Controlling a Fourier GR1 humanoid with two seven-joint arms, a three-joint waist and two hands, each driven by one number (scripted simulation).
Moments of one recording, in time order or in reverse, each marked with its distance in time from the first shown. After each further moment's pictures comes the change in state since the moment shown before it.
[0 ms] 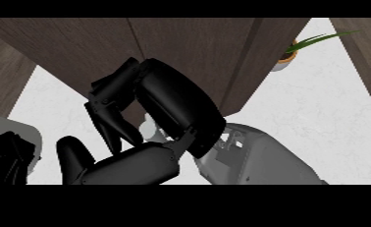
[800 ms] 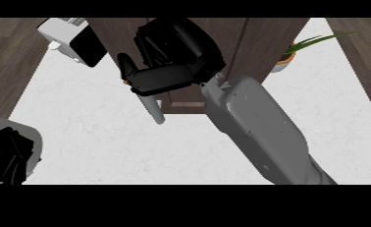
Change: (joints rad) left arm -0.031 -0.033 0.042 -0.018 -0.026 -0.025 0.060; right arm -0.063 0.001 -0.176 0.384 -0.060 0.178 -0.186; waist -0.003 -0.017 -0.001
